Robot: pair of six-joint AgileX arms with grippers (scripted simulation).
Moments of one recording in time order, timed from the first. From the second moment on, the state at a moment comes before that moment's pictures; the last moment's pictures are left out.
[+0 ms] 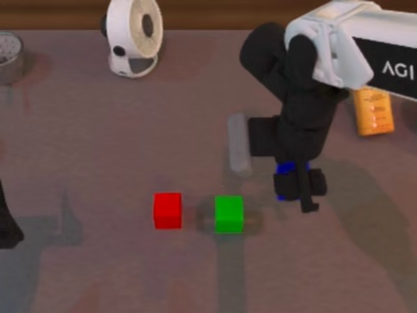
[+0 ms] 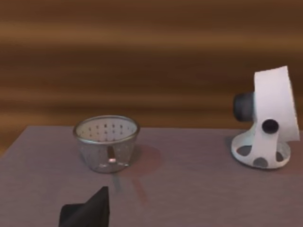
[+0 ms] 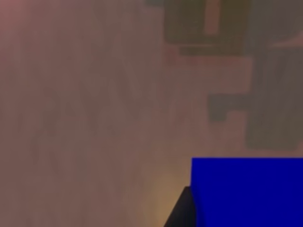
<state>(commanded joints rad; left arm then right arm) 0.02 0.00 0.00 0.00 0.00 0.00 0.61 2.03 1.59 -1.13 0.00 -0.96</state>
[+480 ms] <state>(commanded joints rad) 0.02 0.00 0.00 0.00 0.00 0.00 0.61 2.10 1.44 -0.90 0.00 -0.96</state>
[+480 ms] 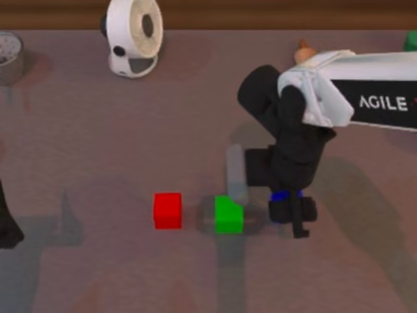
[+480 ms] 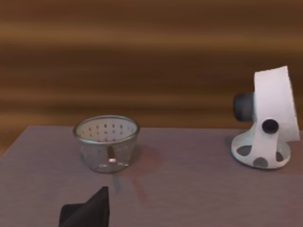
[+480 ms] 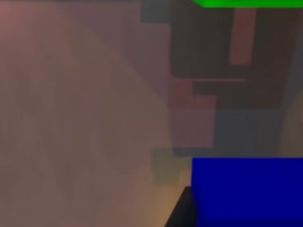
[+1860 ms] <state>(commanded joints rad) 0.02 0.00 0.00 0.00 0.00 0.00 0.61 2.11 1.43 -0.88 0.00 -0.96</state>
